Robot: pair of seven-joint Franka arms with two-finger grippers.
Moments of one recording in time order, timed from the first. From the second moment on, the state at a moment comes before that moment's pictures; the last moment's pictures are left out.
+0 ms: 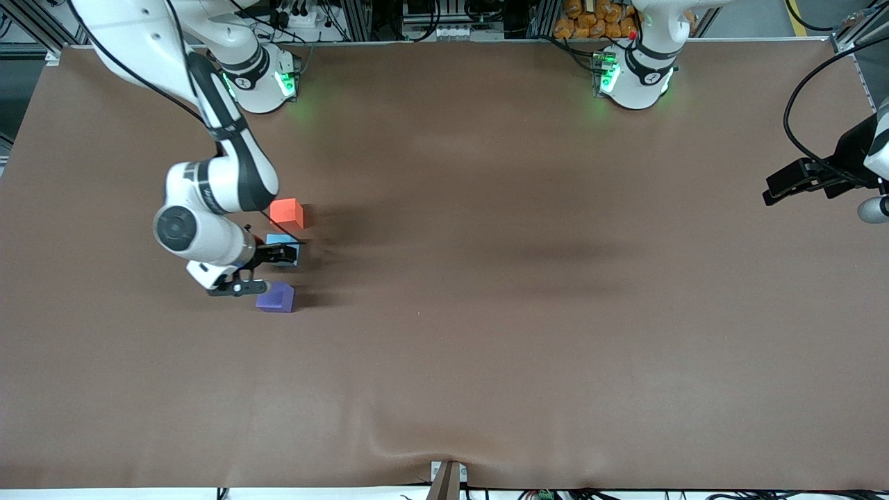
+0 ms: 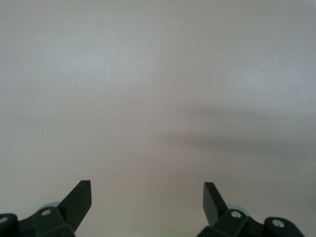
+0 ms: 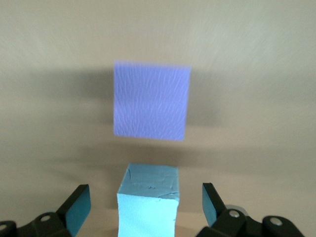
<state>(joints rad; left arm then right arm) 0.11 0.05 -0.14 -1.52 0.00 1.55 -0.15 0.27 0.33 -0.10 -2.05 0.14 2.28 0.05</state>
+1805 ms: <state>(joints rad) 0.11 0.05 -0.14 -1.52 0.00 1.51 -0.15 -0.05 -0.08 -0.07 -1.53 0.04 1.42 -0.03</state>
